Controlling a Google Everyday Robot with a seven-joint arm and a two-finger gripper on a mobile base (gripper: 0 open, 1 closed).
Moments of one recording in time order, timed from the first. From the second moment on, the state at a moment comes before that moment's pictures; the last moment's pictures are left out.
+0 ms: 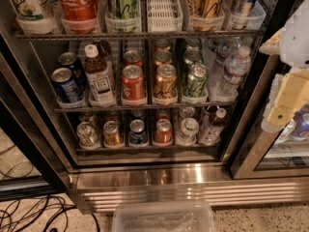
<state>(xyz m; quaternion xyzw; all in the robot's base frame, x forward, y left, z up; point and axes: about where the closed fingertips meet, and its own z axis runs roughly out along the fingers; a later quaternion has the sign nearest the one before) 0.438 -0.217 0.976 -0.60 0.78 -0.03 0.16</state>
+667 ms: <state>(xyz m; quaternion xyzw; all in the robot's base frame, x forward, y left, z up) 0.438 -0.222 0.949 -0.57 0.80 -0.04 0.19</state>
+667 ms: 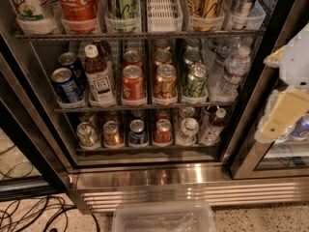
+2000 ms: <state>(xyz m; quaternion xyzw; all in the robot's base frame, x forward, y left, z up) 0.463 -0.212 0.906 -0.52 0.81 -0.03 0.26</state>
